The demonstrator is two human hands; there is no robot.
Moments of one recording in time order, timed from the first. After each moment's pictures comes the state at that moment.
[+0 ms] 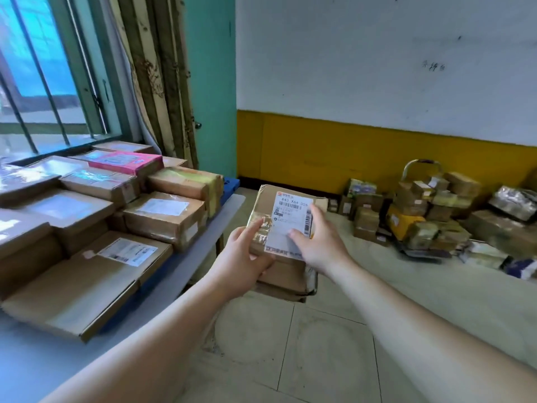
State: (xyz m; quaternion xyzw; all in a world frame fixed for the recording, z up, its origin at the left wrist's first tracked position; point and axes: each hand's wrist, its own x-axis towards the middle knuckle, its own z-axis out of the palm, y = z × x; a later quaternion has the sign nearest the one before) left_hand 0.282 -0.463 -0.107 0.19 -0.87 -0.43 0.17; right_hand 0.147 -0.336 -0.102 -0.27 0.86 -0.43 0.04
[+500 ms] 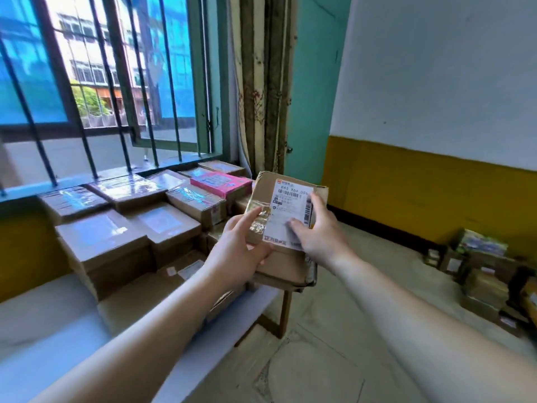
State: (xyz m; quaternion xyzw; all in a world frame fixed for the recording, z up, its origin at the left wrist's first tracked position) left_hand 0.293 -0.616 -0.065 0.33 -0.81 -0.37 0.32; right_hand 0.120 -0.553 -0.062 -0.44 0.76 -0.47 0.09
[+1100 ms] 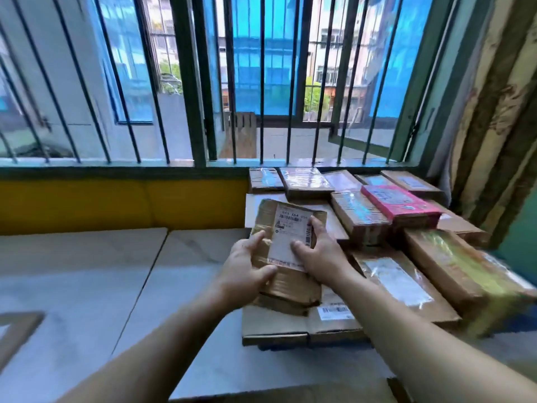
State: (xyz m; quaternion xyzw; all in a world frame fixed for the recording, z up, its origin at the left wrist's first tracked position) left_hand 0.411 -0.642 -0.103 0.65 -0.61 -0.27 0.38; right_hand 0.244 -0.726 -0.106 -0.70 0.55 -0.31 0.32
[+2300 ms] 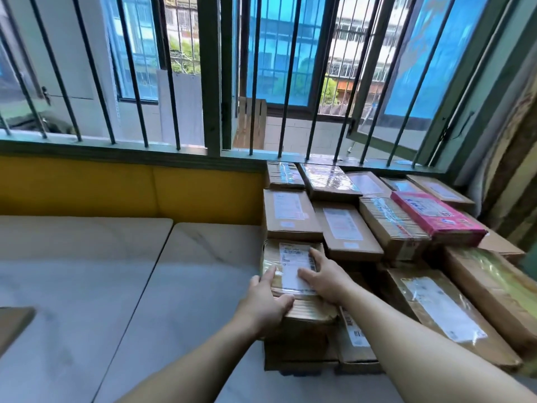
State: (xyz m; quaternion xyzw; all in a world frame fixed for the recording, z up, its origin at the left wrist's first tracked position) left_hand 0.442 -0.694 -0.191 0.71 -0.53 -0.35 0.29; right_hand 0.294 -0.784 -0.164 -0.72 0.61 -0.11 0.31
